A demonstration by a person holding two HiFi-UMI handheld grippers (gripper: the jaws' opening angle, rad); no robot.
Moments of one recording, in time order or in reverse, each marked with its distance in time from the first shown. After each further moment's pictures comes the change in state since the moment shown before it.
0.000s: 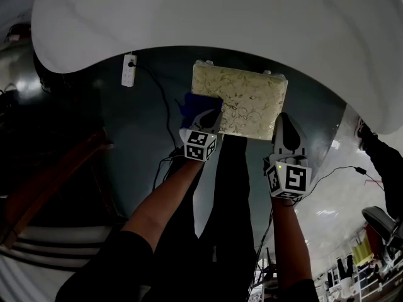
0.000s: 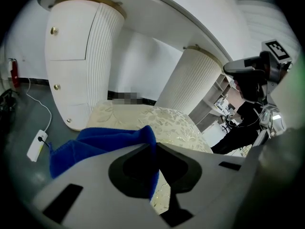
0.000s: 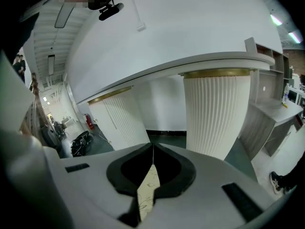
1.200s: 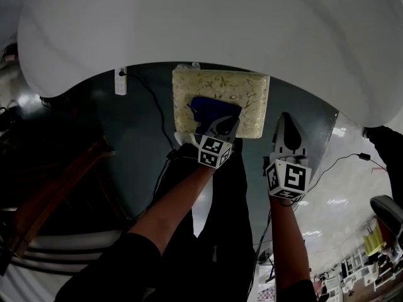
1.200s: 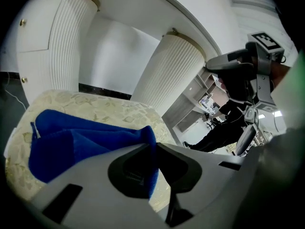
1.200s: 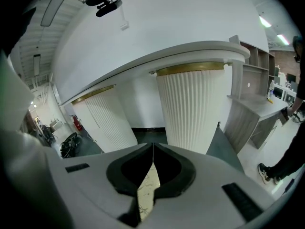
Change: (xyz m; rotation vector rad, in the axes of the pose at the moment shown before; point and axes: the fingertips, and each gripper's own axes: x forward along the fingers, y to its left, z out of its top) left arm 0.055 -0.121 -0.002 0.035 0.035 -0.172; right arm -0.019 -0.081 -0.009 0.068 0.032 -0.129
